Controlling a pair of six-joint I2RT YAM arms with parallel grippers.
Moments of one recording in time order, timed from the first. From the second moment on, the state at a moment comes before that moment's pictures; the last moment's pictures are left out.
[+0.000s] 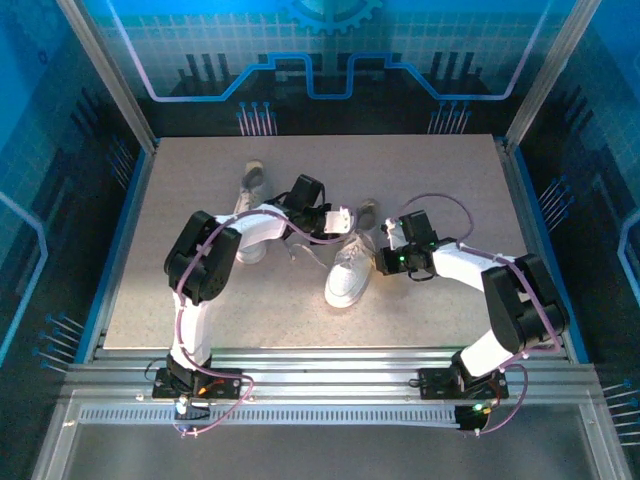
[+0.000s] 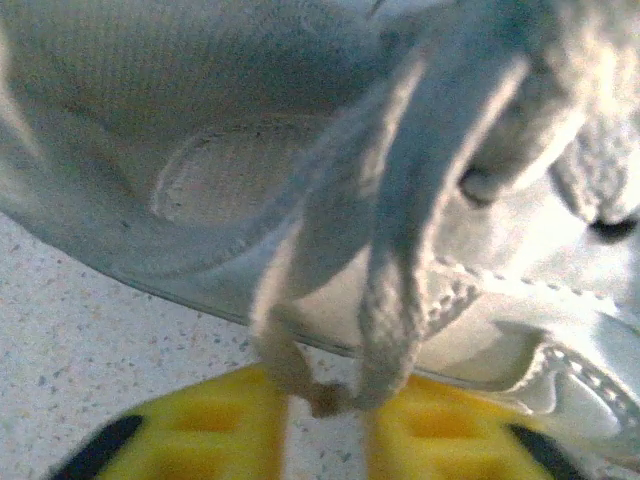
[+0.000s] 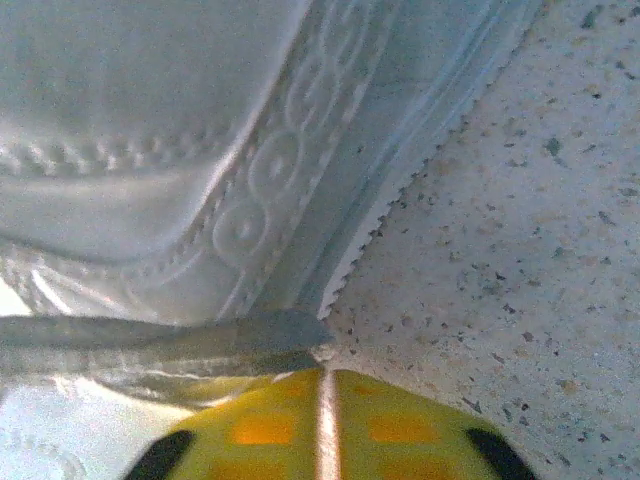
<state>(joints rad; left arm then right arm) -0.50 2.04 1.34 -0.17 0.51 0.99 0.33 1.56 0.73 -0.20 -0.32 0.19</state>
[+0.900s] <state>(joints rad) -0.47 1.91 1.24 -0.17 0.48 0.93 0.30 1.47 0.60 -0.04 -0.40 0.27</state>
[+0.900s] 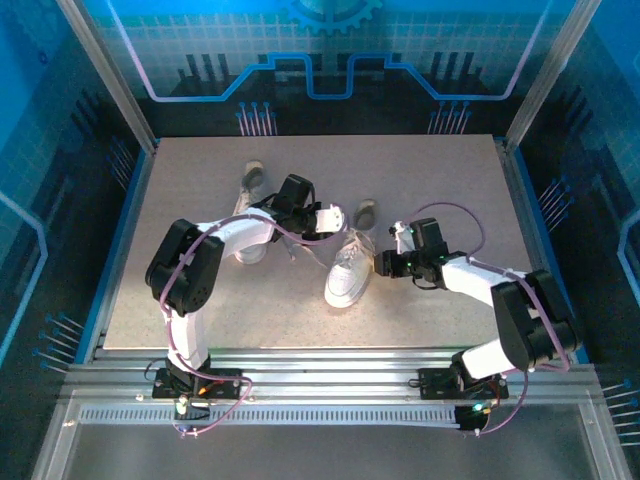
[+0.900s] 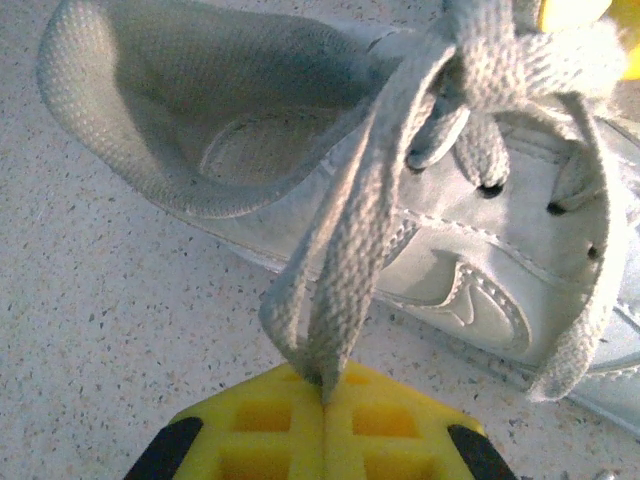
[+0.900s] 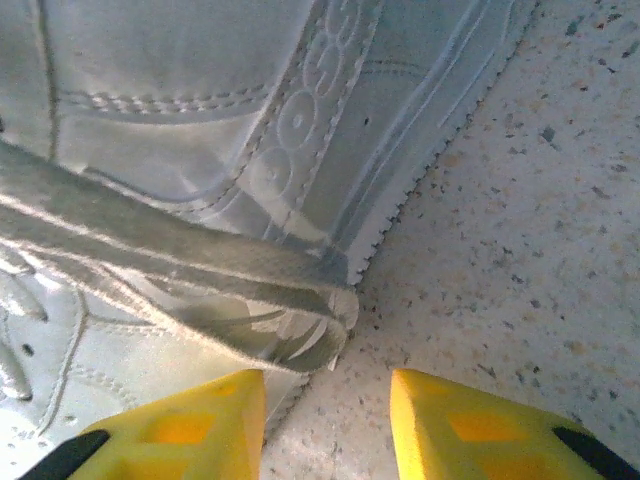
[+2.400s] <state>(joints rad) -0.40 1.91 1.24 -0.24 0.51 0.90 0.28 1.35 0.60 -0.18 -0.34 0.25</state>
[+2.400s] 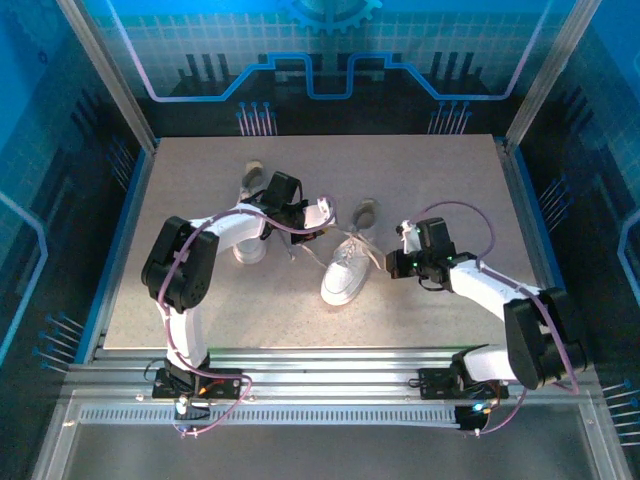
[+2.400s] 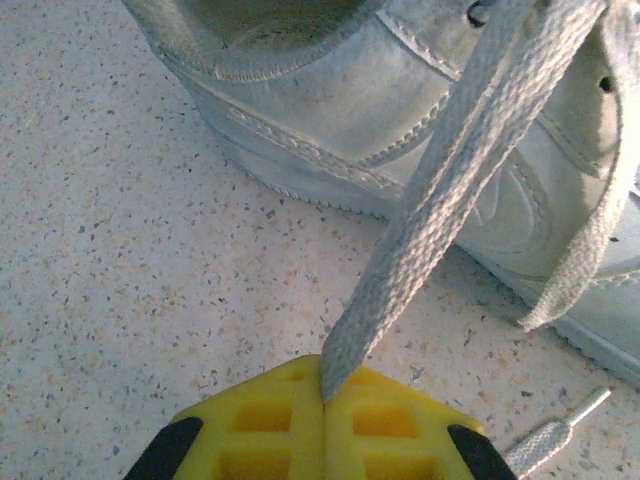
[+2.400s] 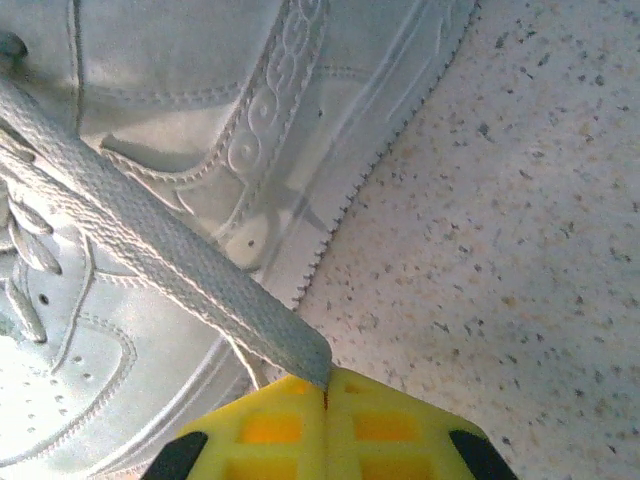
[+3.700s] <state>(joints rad) -0.40 1.96 1.35 -0.35 0.41 0.80 0.40 1.38 0.82 -0.35 -0.34 -0.01</state>
